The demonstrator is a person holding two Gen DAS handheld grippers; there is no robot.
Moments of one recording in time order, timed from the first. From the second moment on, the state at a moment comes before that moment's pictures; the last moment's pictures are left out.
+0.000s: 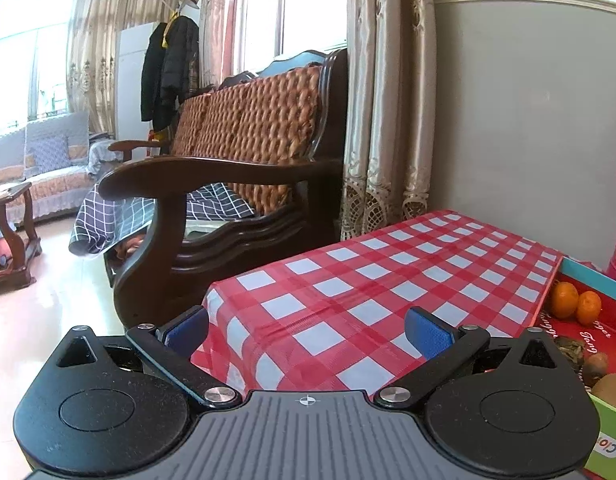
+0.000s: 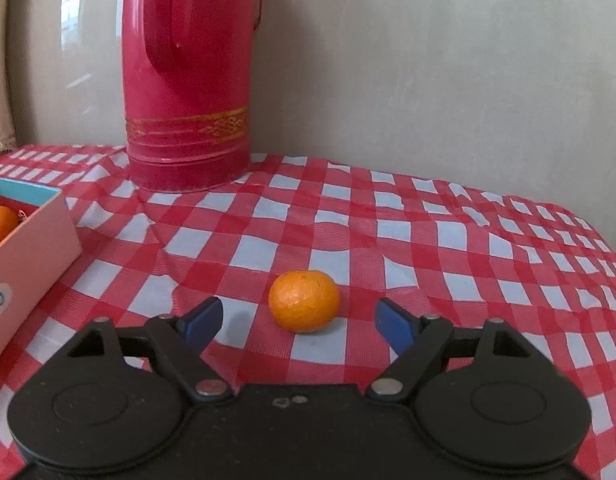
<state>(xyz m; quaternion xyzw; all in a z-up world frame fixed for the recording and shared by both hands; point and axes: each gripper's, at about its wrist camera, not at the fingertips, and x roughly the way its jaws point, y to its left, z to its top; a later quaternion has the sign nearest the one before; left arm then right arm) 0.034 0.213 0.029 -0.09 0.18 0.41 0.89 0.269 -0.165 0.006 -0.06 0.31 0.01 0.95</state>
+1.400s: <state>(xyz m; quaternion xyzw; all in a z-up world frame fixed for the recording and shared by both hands) 0.025 0.226 0.028 -0.10 0.18 0.42 0.88 0.207 -0.087 0.068 -0.13 0.22 0.16 0.95</state>
